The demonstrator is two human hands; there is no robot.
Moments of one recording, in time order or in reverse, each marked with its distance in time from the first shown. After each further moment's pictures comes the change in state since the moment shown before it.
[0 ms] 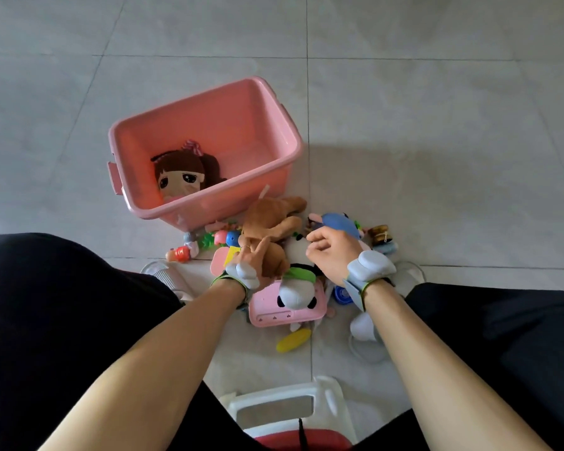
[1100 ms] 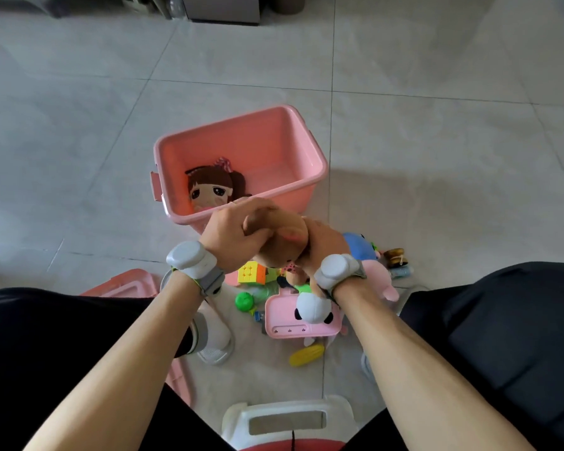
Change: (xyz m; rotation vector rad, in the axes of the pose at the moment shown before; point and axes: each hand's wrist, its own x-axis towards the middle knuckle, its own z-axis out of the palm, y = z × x) left_hand -0.092 -0.015 -0.131 -0.469 0.580 0.411; right_hand 0.015 -0.059 0.031 -0.321 0.102 -0.357
